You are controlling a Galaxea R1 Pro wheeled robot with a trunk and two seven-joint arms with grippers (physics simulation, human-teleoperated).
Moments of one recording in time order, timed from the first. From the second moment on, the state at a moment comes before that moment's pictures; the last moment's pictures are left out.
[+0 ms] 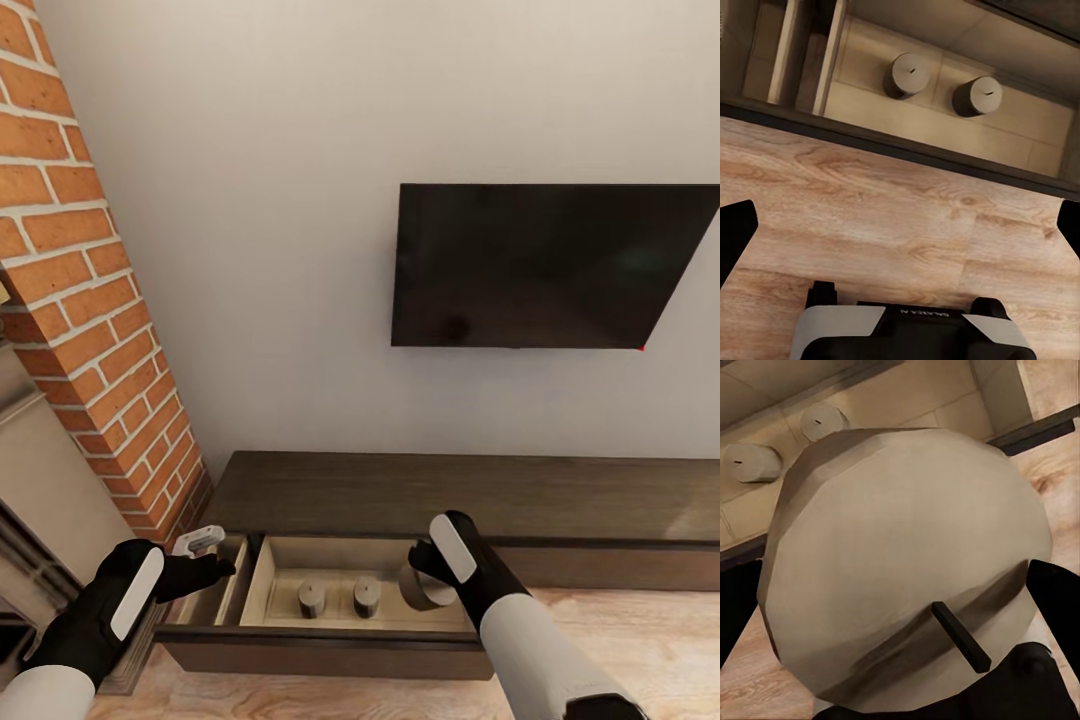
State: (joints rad) left arm -0.51 0.19 0.05 -0.94 0.40 0.96 -0.02; right arm -0.72 0.17 0.04 -0.62 -0.68 0.72 -0.70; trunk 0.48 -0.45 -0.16
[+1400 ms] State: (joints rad) left arm -0.51 0.19 0.05 -0.95 0.40 0.95 -0.02; right arm -0.72 0.15 0.16 -0.54 -0.67 0.64 -0.63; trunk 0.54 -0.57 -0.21
